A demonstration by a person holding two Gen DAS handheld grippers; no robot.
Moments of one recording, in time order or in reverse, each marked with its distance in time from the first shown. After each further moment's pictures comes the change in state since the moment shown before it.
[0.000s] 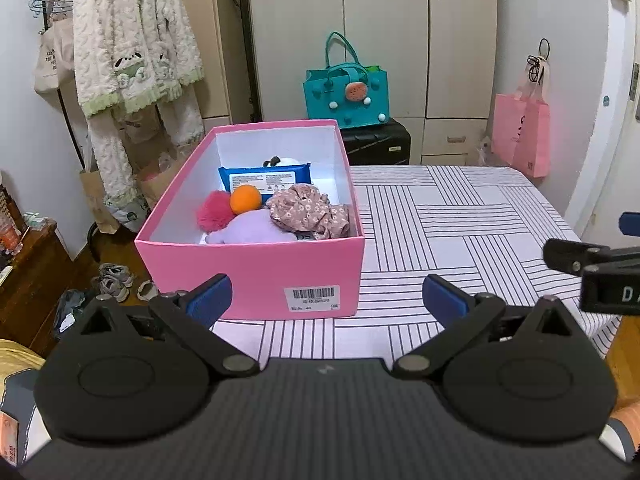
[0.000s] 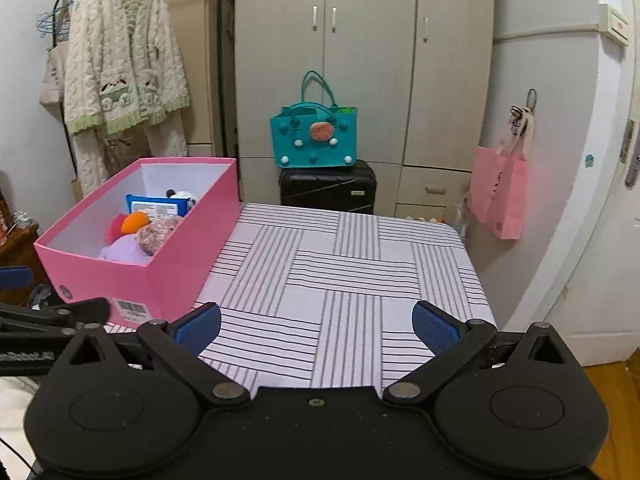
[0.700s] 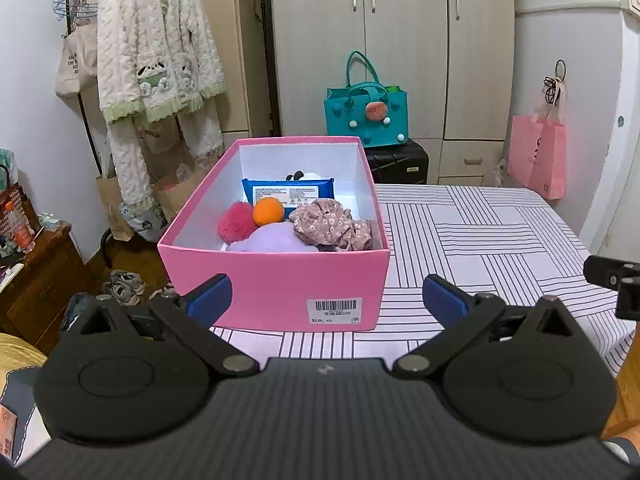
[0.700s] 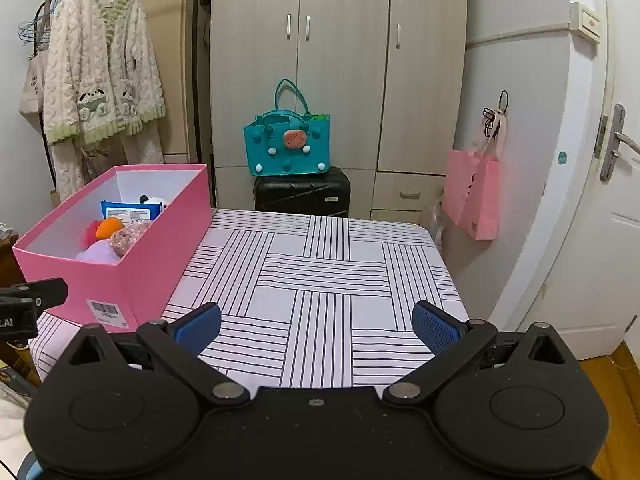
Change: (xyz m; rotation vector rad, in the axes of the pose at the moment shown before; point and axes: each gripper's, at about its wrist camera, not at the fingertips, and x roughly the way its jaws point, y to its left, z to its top) left arm -0.002 0.009 -0.007 -0.032 -0.067 0.047; right arm -0.007 -0.011 -0.013 0.022 -0.038 -0.063
